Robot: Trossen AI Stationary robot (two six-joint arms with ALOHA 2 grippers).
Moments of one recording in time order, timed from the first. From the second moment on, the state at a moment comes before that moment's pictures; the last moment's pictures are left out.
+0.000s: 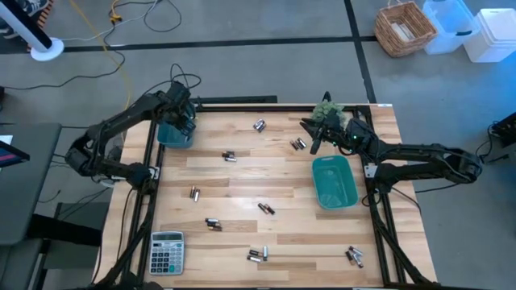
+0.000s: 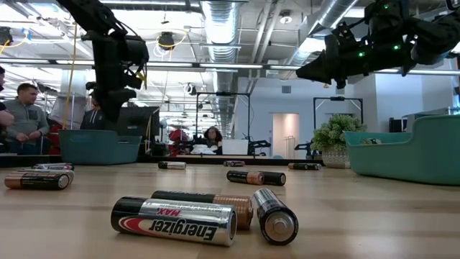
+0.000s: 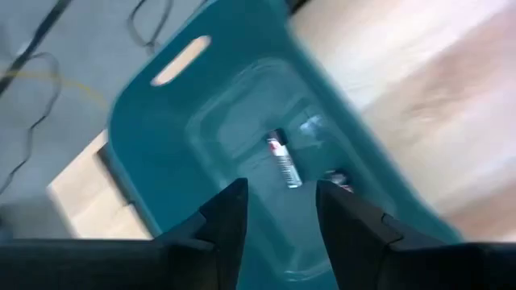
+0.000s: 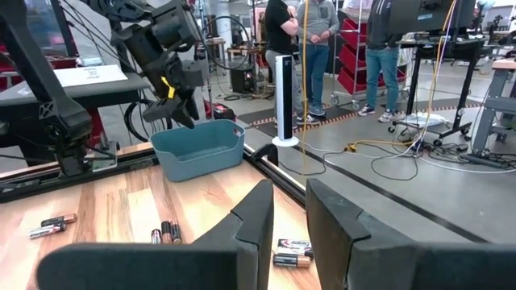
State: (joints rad) left arm 0.94 1.29 0.98 -0.85 -0.31 0.13; right arm -0.48 1.03 0.36 0.68 0.03 0.05
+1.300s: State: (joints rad) left arm 0.03 1.23 0.83 -0.91 -0.18 -0.07; right arm -0.37 1.04 0.36 0.67 0.03 0.09
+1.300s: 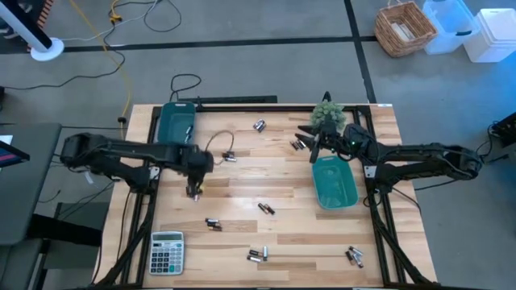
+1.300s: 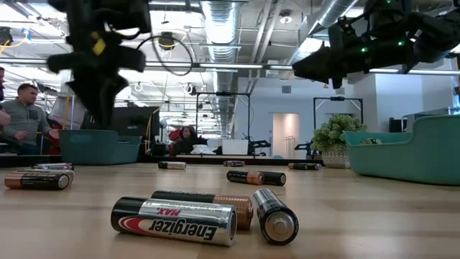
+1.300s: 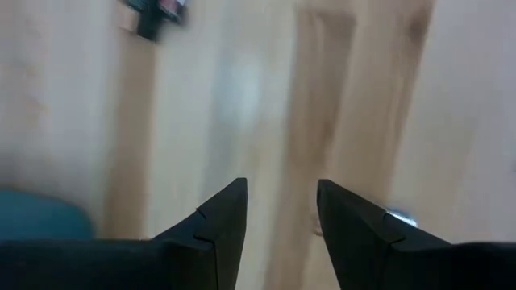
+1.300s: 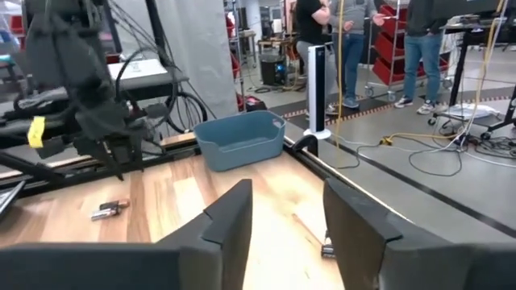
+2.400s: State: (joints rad) left arm -0.32 1.23 0.71 -0.59 -0.39 -0.35; right arm -0.02 1.50 0.76 0.35 0.09 -0.04
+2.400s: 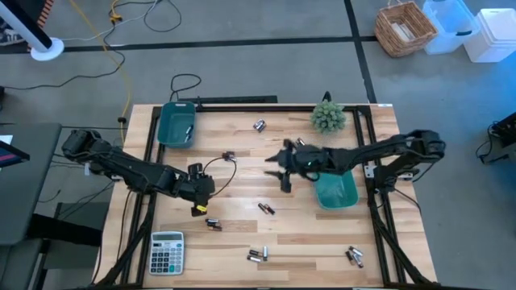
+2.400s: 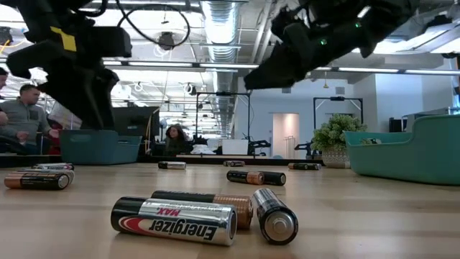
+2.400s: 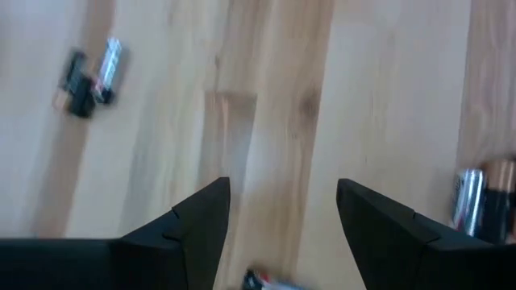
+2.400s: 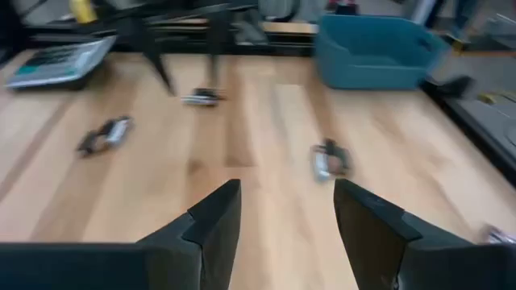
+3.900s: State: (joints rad) left arm -0.42 1.23 0.67 -0.80 -0.31 -0.95; right arm 0.03 1.82 1.09 0.29 0.09 -0.13
